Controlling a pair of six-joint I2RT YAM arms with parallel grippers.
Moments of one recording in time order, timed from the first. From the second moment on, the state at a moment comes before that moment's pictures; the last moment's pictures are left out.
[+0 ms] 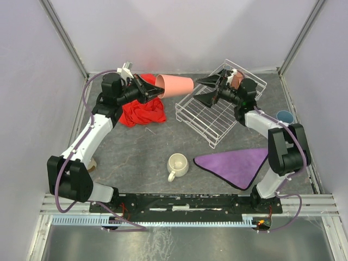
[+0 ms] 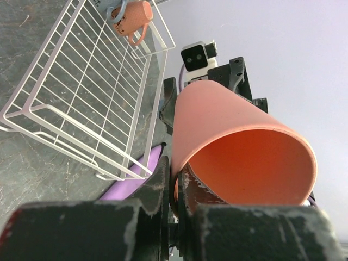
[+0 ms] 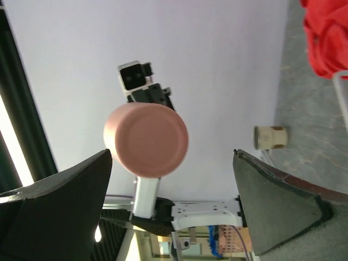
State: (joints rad) left arm -0.23 1.40 1.16 0.03 0.66 -1.02; right arm 0.21 1.69 1.05 0.68 -0.87 1.64
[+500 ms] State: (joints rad) left arm -0.23 1.40 1.14 0.07 0.66 -1.05; right arm 0.30 1.75 1.06 0.94 -0.81 1.87
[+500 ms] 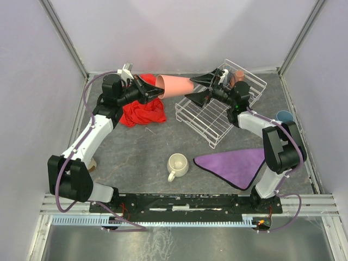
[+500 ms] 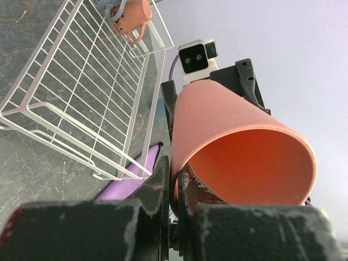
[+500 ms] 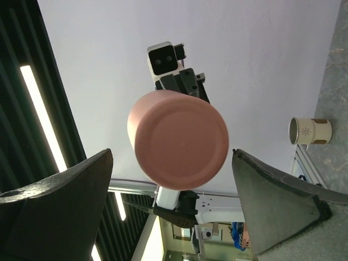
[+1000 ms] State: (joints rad) left arm -0.23 1.40 1.14 0.08 0.66 -1.05; right arm 0.33 1.77 1.07 0.97 -0.80 1.90
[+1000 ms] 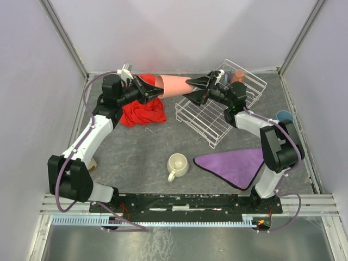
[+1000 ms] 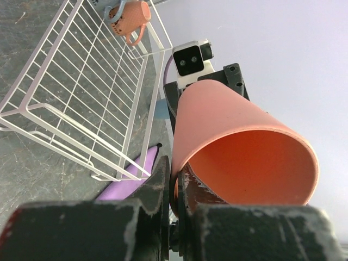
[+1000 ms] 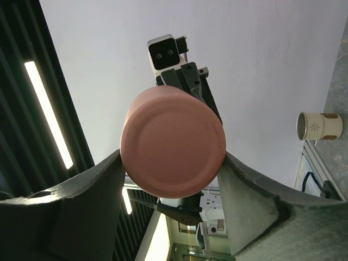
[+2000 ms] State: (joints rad) left arm -0.21 1.39 1.13 0.01 0.61 -1.03; right arm 0.13 1.64 1.11 0.57 -0.81 1.56
